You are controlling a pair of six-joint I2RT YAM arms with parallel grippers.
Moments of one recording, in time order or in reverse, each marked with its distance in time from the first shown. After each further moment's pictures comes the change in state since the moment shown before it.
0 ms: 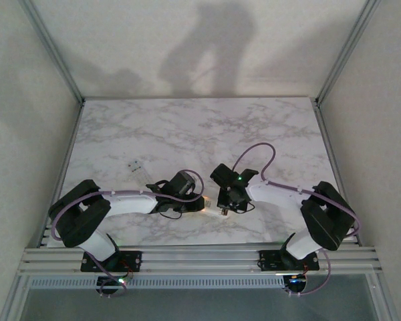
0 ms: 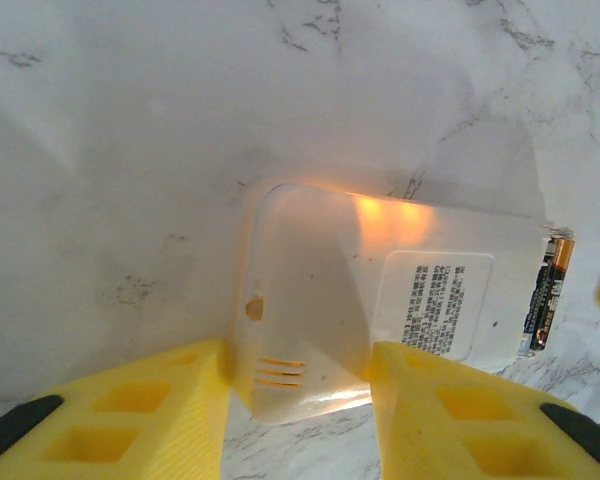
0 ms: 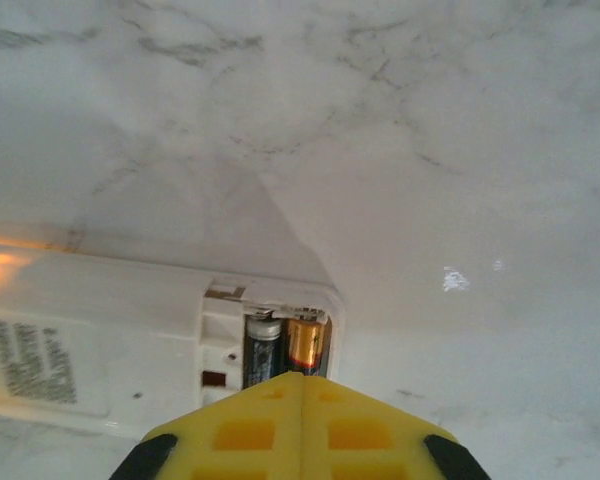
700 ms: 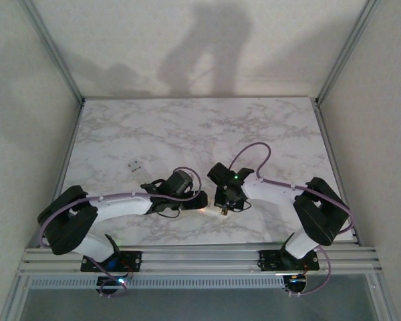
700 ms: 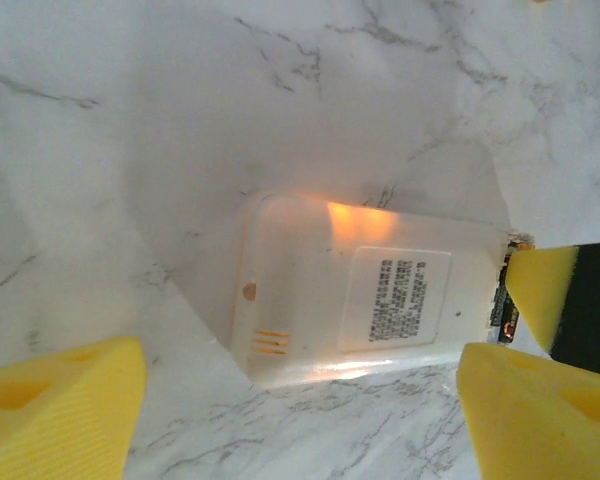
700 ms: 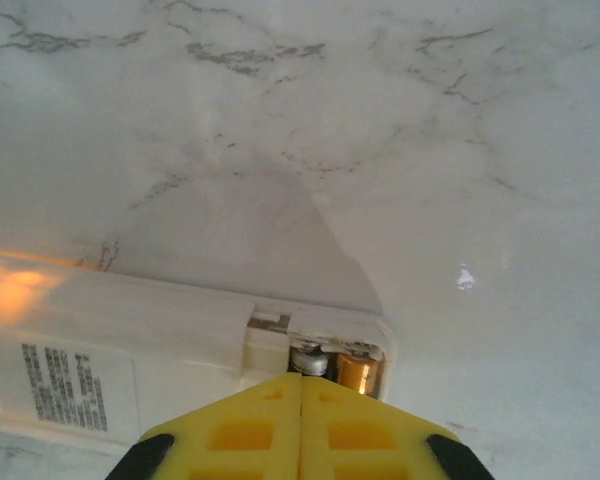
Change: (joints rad) left arm -0.006 -0.113 0.008 -0.085 -0.085 0.011; right arm 0.000 0.057 0.022 0.029 -0.019 -0.017
